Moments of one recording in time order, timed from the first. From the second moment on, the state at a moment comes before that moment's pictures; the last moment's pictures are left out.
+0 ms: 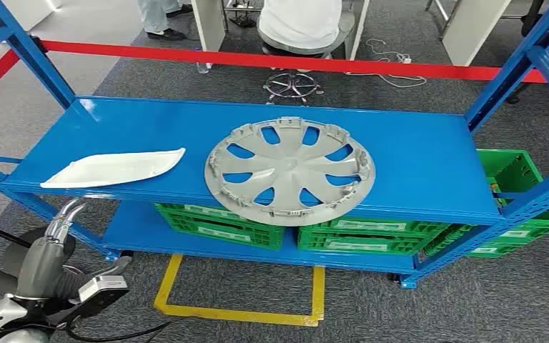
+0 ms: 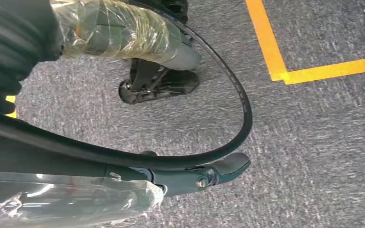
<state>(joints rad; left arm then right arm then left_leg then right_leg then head) 0.28 0.05 0.00 -1.84 -0.67 0.27 -0.27 -0.02 0.05 -0.43 -0.23 0.22 -0.05 -0.42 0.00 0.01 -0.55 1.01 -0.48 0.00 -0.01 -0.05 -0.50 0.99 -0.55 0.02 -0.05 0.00</state>
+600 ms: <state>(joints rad) 0.30 0.03 0.02 -1.84 -0.70 0.35 -0.20 -0.02 0.05 -0.47 -0.22 0.23 -0.07 -0.39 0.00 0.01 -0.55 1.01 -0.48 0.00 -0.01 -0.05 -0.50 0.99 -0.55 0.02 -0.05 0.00</state>
